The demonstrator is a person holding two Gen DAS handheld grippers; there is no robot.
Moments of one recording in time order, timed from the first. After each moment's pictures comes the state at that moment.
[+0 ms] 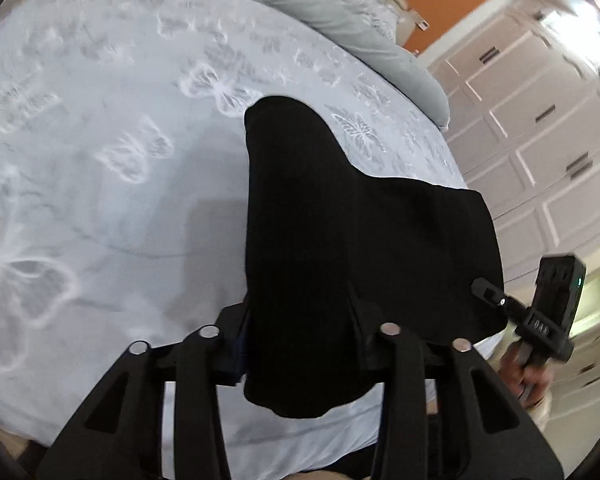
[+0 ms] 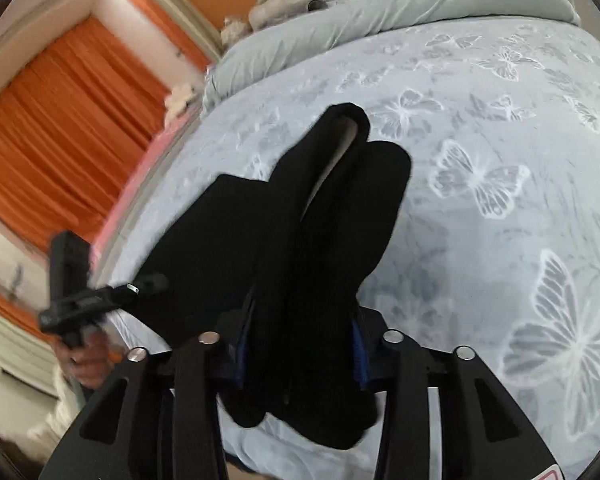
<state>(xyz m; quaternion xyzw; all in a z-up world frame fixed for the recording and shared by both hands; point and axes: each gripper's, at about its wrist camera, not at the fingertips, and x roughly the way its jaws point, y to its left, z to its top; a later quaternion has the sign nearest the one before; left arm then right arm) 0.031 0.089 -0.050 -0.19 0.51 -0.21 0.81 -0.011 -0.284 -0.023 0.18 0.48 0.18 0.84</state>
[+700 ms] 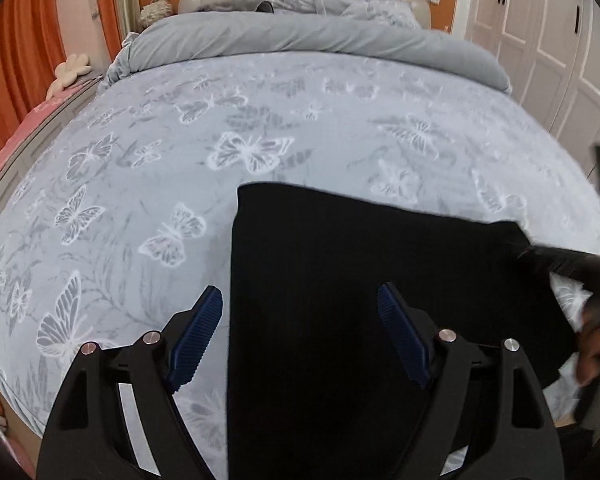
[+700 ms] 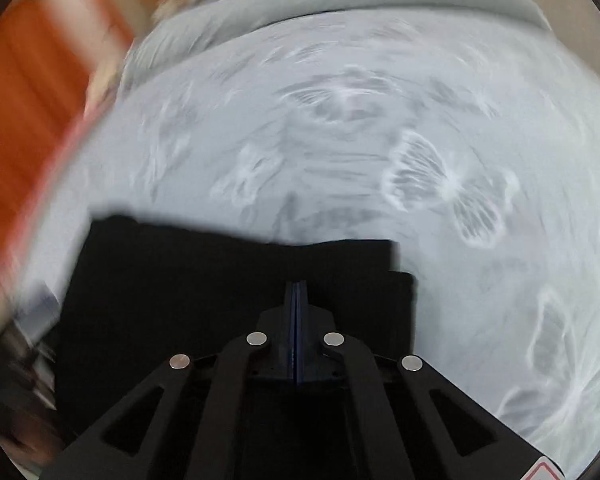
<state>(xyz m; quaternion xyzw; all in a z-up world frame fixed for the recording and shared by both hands) 0.045 -0.003 -0.055 0.04 0.44 -0.07 0.90 0.069 -0.272 -0.065 0.14 0.50 0.02 0.85</state>
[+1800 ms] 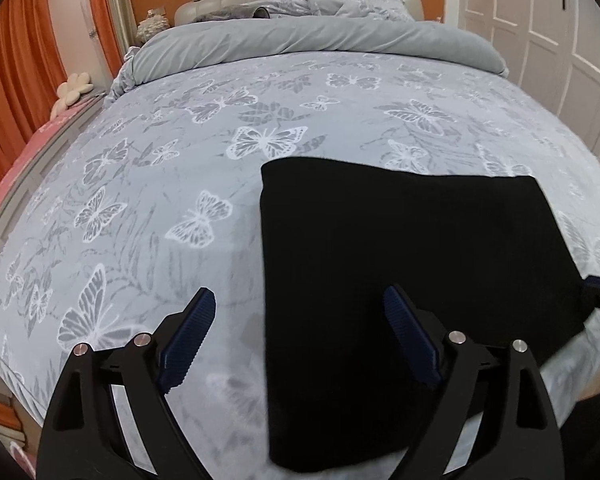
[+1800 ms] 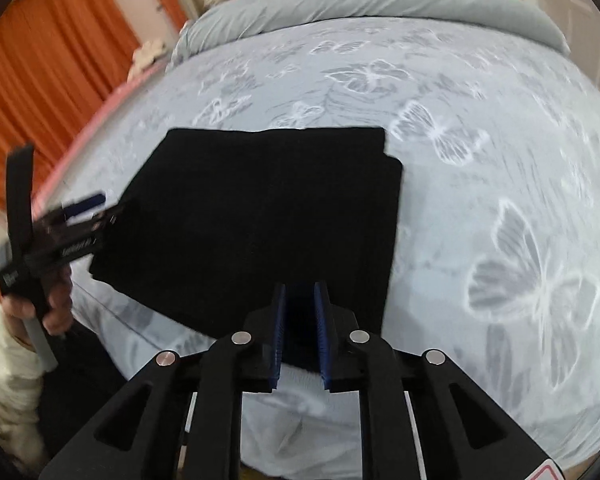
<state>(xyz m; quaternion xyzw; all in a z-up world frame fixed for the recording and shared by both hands) 0.009 0.025 -0.060 0.07 0.42 -0.08 0.90 -0.057 -0.275 -0.047 0.10 0.49 0.12 0.86</state>
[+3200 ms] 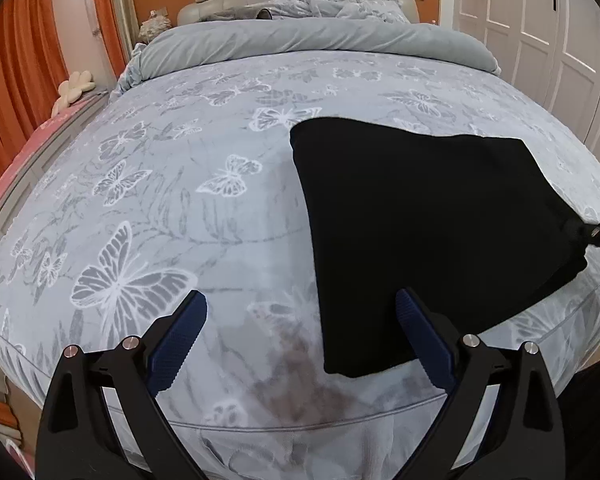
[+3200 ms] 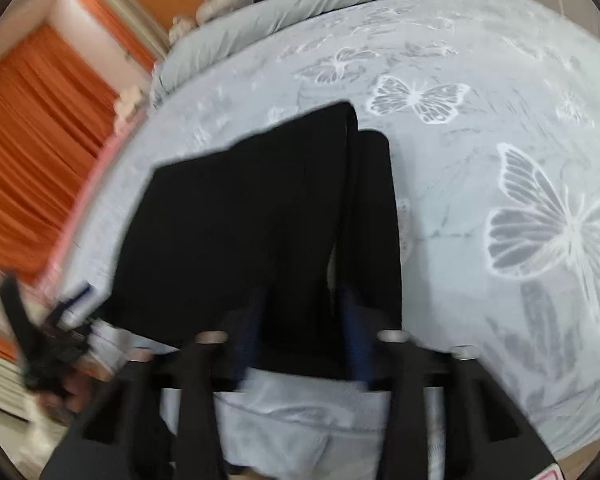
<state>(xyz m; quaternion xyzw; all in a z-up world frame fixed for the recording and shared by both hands) -0.038 0.063 -0.072 0.07 0.41 -0.08 0.90 -0.060 -0.267 -0.065 0.17 0.48 0.10 0.86</state>
